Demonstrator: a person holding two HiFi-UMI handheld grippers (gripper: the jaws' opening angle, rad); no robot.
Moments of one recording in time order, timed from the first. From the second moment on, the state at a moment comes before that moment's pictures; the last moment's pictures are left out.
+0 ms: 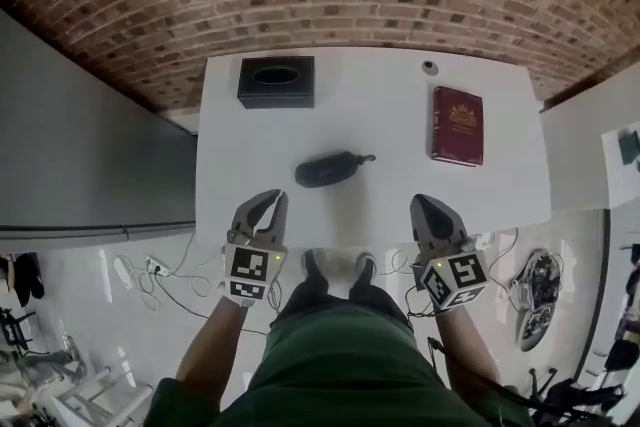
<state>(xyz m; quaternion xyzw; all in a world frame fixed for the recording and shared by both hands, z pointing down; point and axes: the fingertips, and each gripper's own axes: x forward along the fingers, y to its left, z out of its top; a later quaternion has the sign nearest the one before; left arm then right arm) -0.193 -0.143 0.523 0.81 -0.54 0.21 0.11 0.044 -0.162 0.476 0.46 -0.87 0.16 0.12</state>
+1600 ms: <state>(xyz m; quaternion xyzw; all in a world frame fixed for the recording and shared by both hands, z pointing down) -0.110 -0.200 0.708 0.79 -0.26 0.56 0.02 0.117 -0.136 0.492 0.54 -0.81 0.19 0.10</state>
